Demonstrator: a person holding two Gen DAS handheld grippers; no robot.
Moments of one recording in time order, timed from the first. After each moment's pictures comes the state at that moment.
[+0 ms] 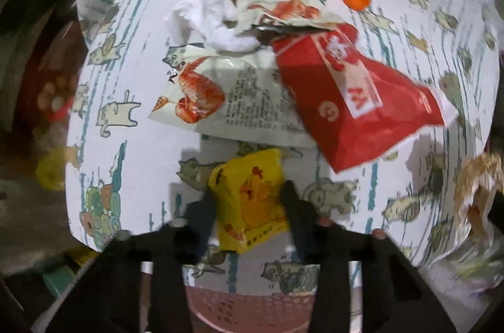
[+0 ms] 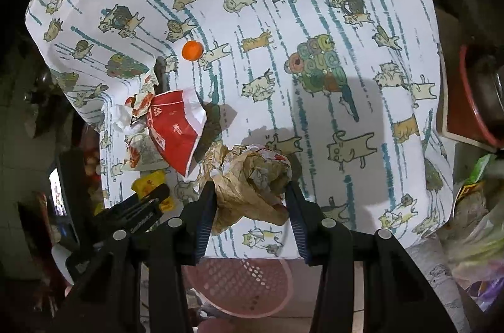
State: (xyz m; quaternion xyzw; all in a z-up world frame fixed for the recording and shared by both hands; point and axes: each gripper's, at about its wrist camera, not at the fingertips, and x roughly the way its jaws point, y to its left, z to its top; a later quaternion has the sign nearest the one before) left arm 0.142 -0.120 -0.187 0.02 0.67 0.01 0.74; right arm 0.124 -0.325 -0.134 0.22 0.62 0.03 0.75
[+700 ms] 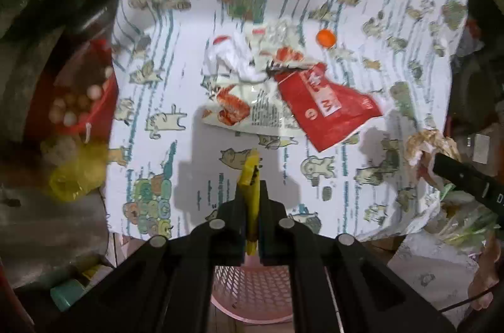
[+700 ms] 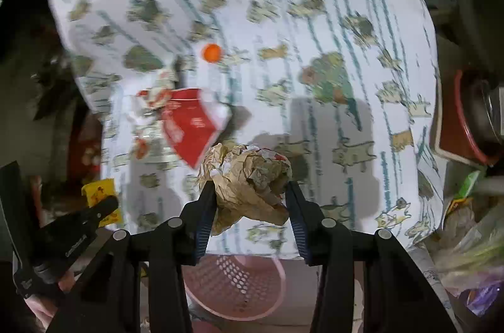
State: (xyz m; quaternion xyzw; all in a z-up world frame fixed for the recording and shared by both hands) left arm 0.105 -0.051 -0.098 -0.01 0.61 -0.06 0.79; right arm 0.111 -0.304 -0.104 0.17 0.60 0.04 0.78
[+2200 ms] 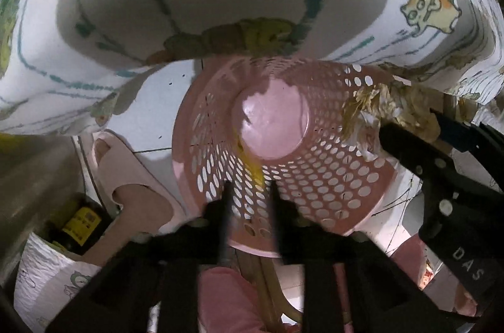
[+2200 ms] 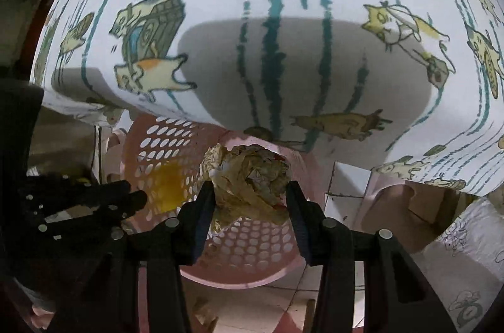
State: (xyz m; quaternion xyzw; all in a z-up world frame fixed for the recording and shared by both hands) left arm 0.018 -0.065 -0.284 0.06 0.79 -0.09 0.60; right arm 0.012 -0.185 -0.276 0.05 0.72 0.09 0.69
